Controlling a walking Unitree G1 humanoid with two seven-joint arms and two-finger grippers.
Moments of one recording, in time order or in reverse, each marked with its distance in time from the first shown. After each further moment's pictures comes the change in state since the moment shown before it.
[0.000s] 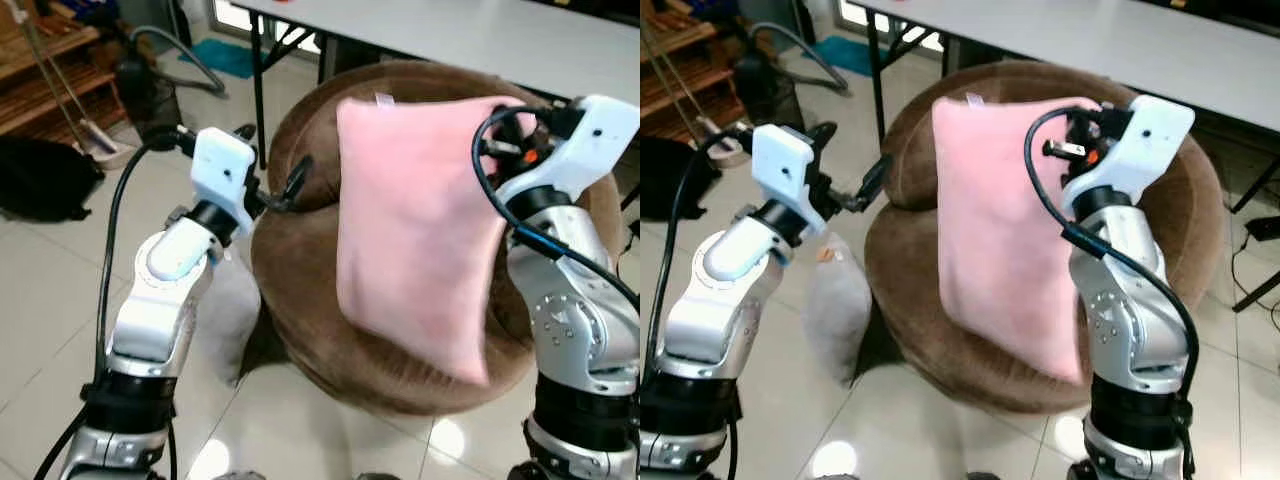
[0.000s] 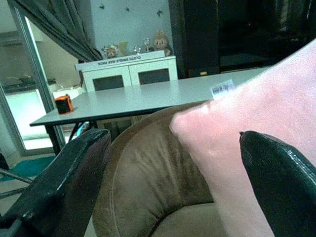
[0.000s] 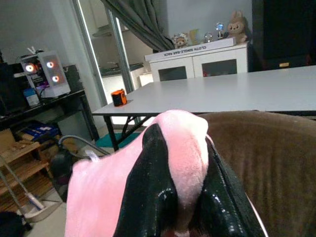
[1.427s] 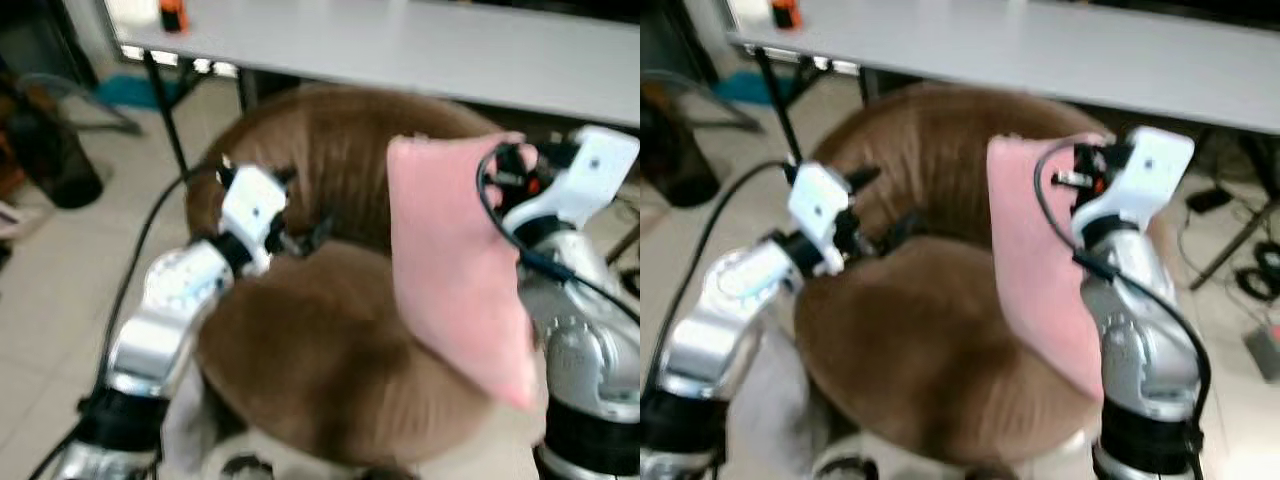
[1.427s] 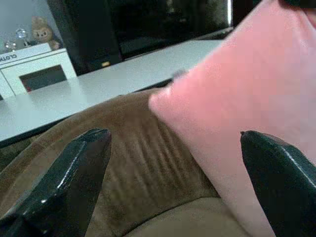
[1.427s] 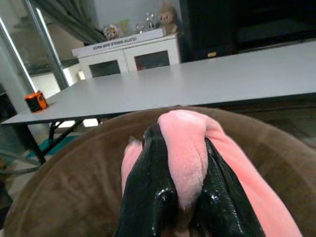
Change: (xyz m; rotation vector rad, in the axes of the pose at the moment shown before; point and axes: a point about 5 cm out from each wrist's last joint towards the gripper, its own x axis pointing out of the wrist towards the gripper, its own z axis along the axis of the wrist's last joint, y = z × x) left arm -0.016 -0.018 -0.019 0.023 0.100 -0.272; right arm -0.014 -0.011 -0.017 -0.011 0.110 -0.014
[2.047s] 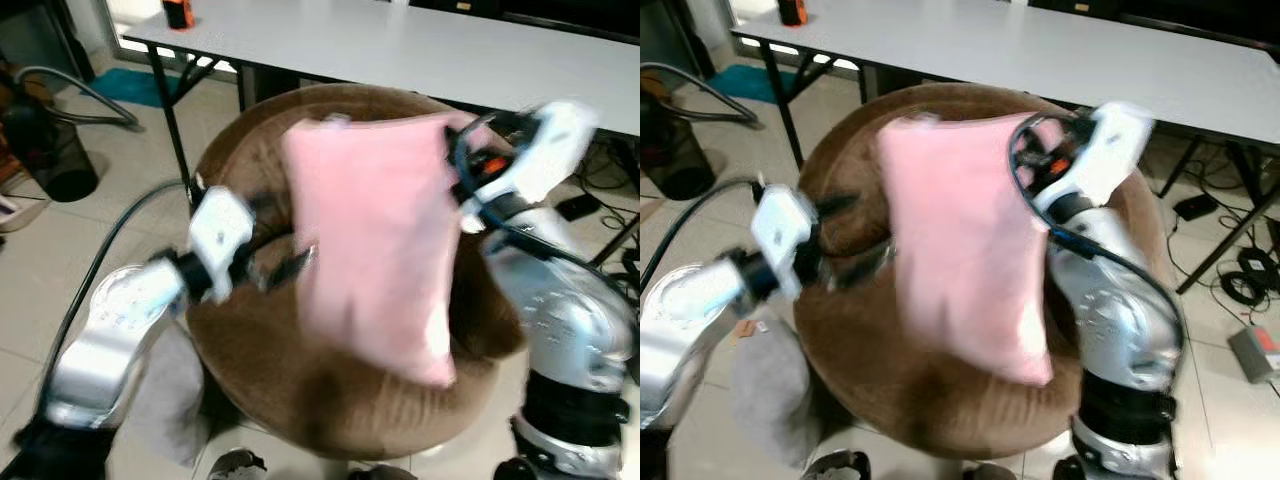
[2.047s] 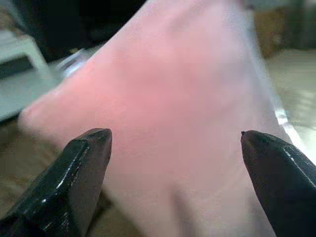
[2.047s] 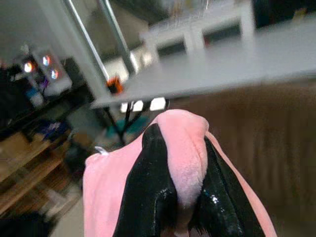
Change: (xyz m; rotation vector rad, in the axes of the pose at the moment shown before) left arm -0.042 -0.003 -0.004 0.010 0.084 -0.166; right arm 0.018 0.034 -0.013 0.215 0.123 0.226
